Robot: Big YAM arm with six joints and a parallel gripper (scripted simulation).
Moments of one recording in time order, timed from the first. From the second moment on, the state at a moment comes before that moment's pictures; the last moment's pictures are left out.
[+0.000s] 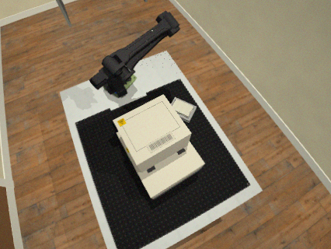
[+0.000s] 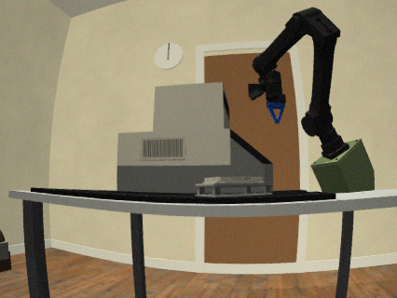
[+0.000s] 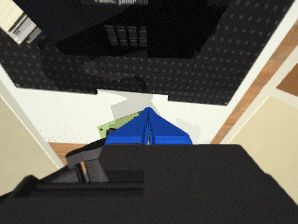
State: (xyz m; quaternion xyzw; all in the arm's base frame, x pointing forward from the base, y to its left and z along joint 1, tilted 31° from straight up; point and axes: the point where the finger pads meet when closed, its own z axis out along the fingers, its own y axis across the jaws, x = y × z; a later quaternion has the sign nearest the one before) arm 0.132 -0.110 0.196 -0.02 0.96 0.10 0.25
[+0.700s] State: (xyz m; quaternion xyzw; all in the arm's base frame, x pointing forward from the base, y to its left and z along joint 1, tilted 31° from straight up) arm 0.131 -0.093 0.173 0.16 0.95 0.14 0.23
